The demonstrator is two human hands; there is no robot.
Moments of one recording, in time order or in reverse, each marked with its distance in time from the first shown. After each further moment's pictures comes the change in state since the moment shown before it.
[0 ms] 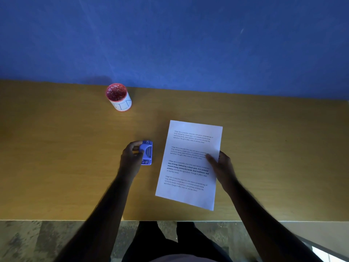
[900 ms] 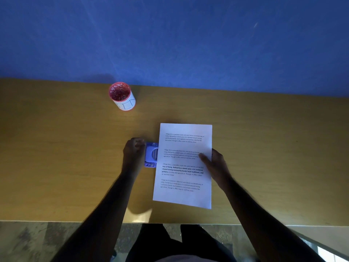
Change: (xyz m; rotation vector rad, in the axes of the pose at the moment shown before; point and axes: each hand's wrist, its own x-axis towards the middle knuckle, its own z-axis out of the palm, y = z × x) left_hand 0.023 0.003 0.000 0.054 0.090 0.038; right_hand 0.020 -0.005 0.039 -0.029 -0.127 0.007
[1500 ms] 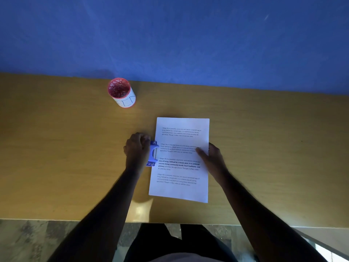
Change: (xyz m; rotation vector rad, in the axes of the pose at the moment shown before) left_hand 0.011 -0.002 0.016 0.249 0.061 0.105; right_hand 0.021 -0.008 0.015 -0.056 0.010 -0.001
